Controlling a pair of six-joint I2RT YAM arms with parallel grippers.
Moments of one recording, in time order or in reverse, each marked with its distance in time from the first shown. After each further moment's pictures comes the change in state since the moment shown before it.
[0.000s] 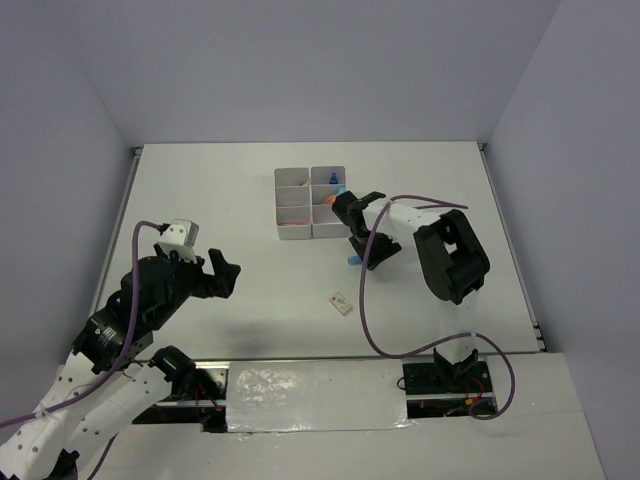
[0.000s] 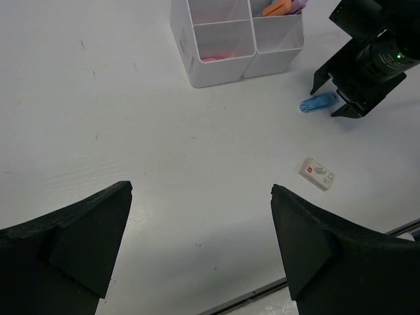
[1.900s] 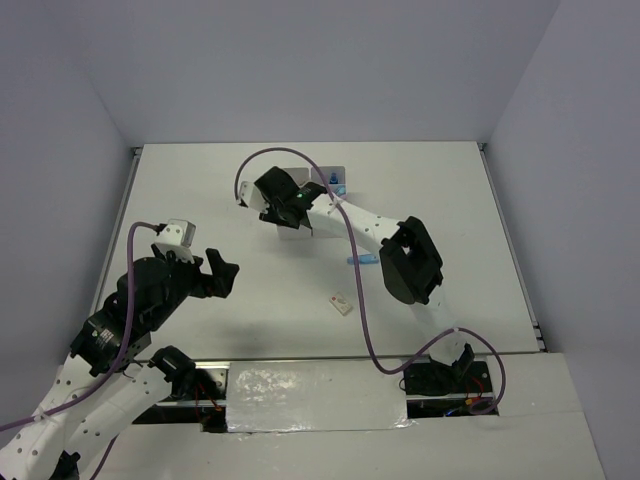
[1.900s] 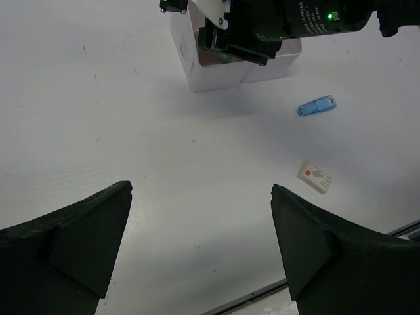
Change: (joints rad) left arm 0.012 -0.012 0.006 -0.001 0.009 0.002; right arm 0.288 0.214 0.561 0.344 -0.135 -2.327
